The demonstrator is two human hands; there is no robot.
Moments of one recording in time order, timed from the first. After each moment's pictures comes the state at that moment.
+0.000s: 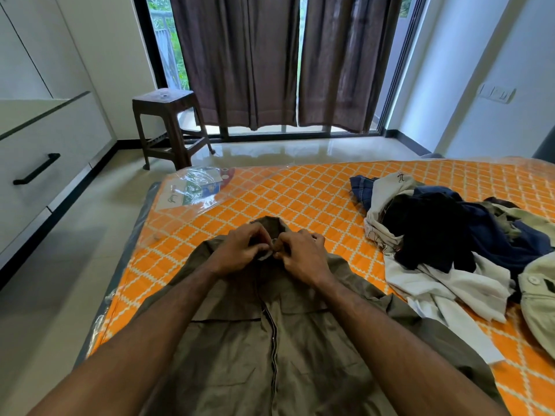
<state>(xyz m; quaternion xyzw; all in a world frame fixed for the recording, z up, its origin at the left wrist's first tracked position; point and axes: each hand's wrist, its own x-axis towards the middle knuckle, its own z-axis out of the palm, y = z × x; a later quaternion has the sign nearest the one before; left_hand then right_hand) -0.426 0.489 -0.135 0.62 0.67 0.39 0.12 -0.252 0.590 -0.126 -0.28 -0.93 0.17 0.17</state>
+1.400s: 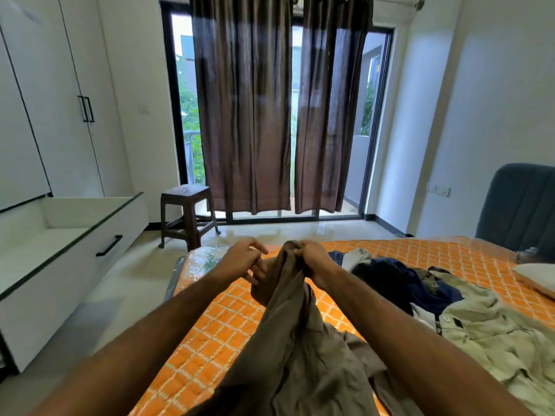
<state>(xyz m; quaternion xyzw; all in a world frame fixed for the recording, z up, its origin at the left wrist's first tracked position) -0.286 0.335 0.123 0.44 0.69 0.50 0.26 -0.140 0.459 0.127 -0.35 -0.66 0.61 0.27</state>
